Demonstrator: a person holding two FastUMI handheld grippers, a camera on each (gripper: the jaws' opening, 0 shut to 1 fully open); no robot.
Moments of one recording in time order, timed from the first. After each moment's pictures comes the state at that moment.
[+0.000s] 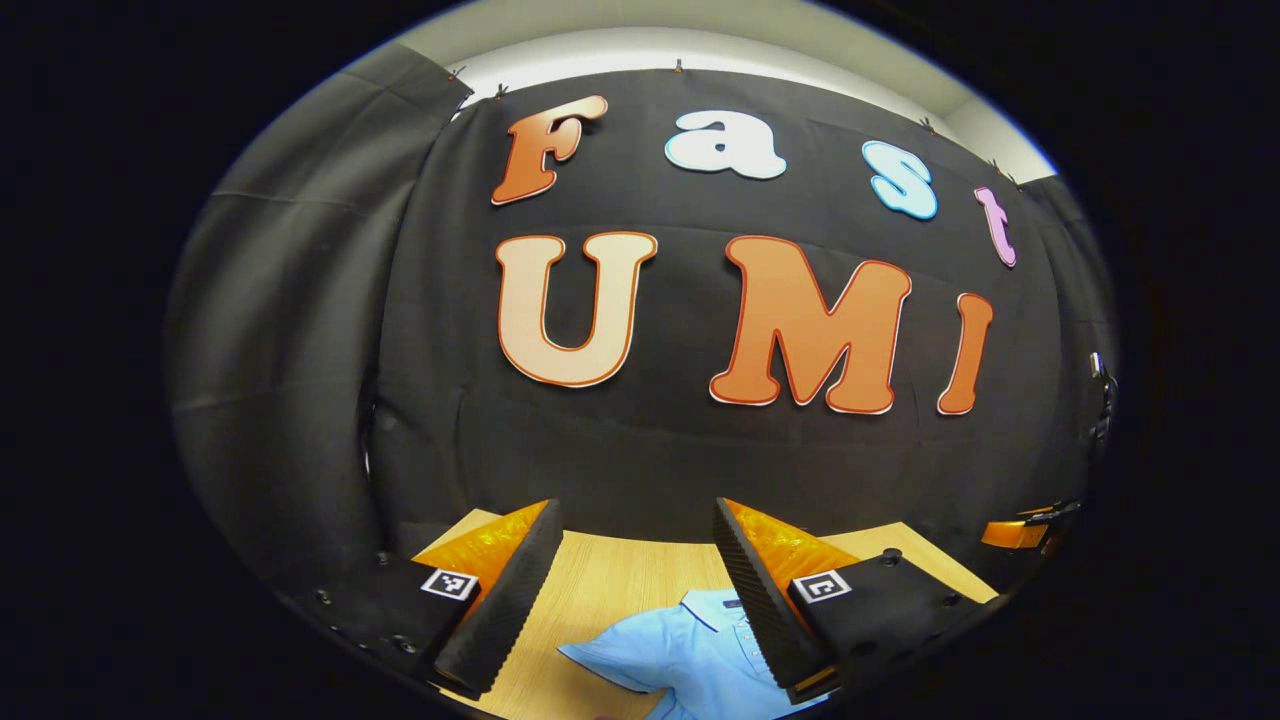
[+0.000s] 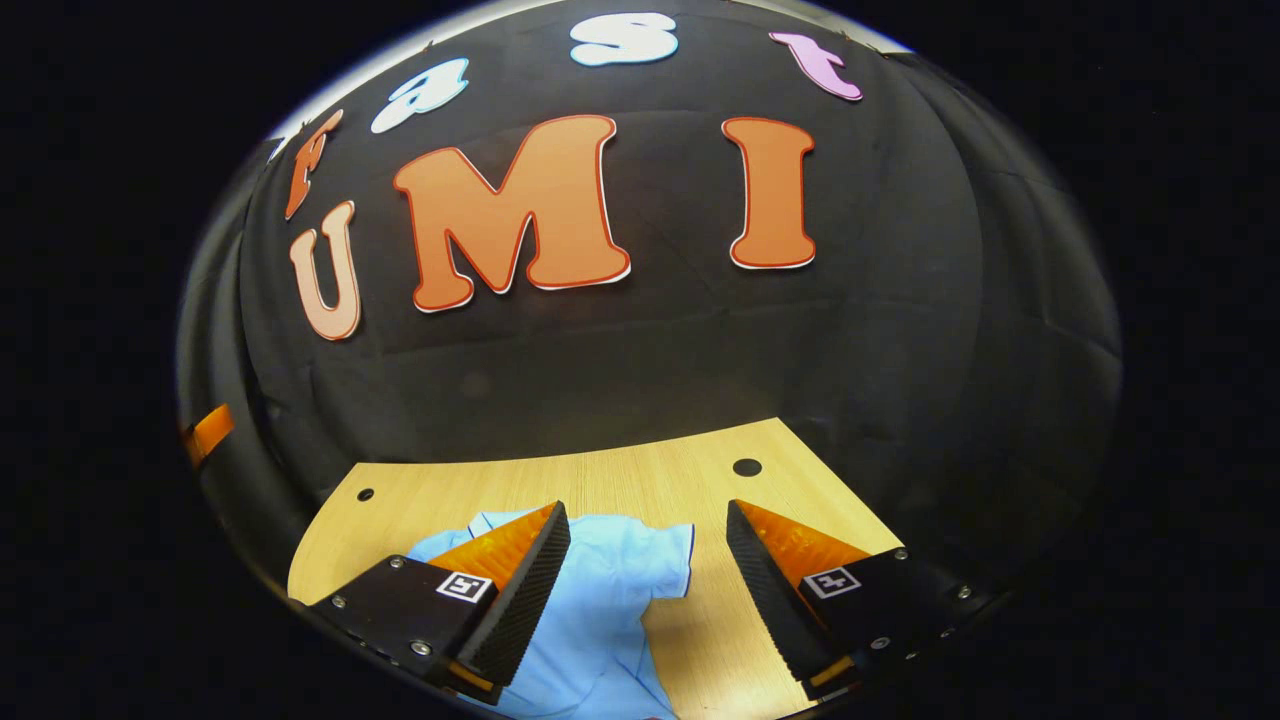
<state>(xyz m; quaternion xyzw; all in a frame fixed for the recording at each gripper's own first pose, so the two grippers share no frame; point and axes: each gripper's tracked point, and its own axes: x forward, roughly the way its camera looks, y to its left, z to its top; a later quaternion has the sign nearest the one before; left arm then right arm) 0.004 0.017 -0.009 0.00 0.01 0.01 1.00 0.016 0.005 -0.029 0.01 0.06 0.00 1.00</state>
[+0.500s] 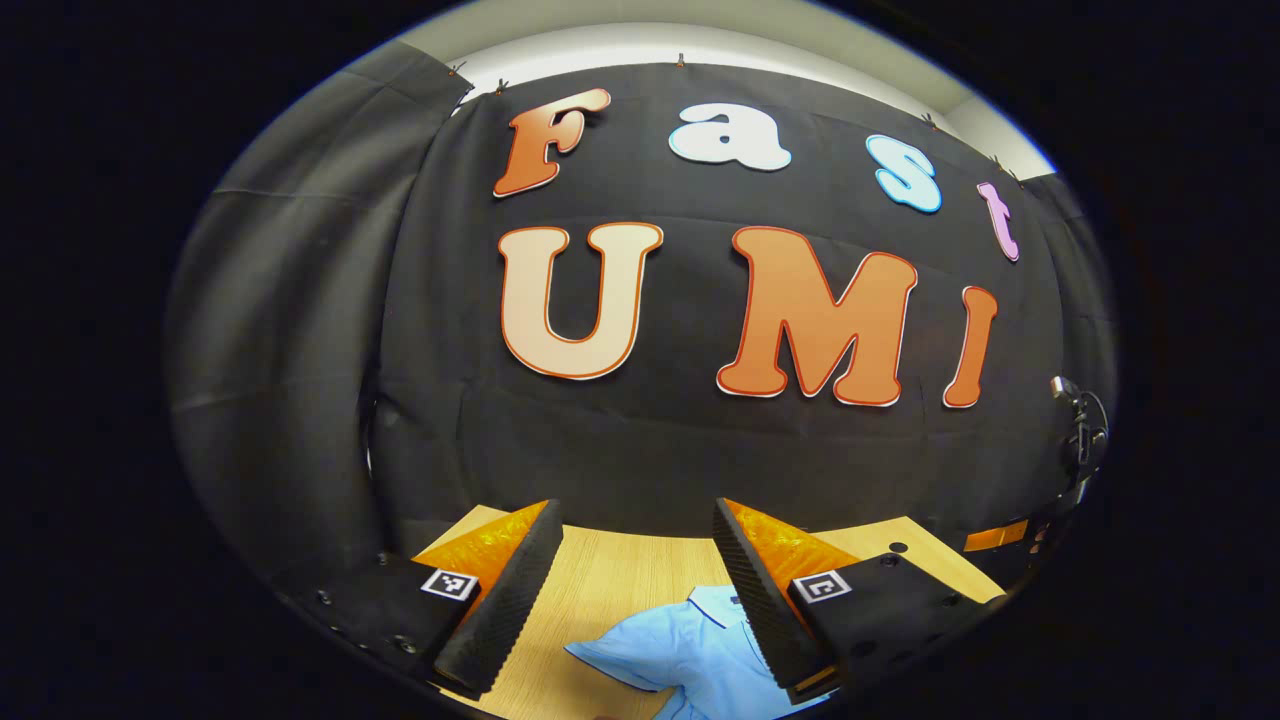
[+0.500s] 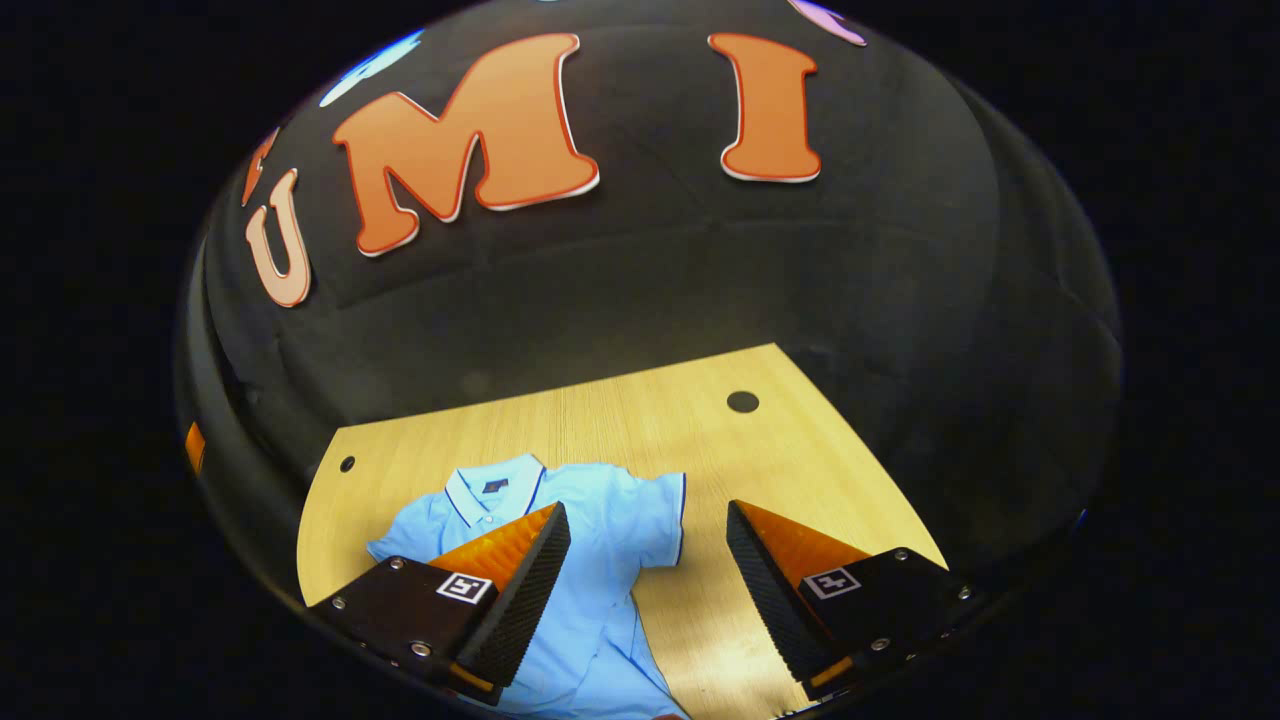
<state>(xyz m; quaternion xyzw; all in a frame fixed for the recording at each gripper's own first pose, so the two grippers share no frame) 0.011 0.027 -0.020 0.00 0.03 0.02 1.00 0.072 -0.010 -0.078 0.02 0.22 -0.01 0.98</state>
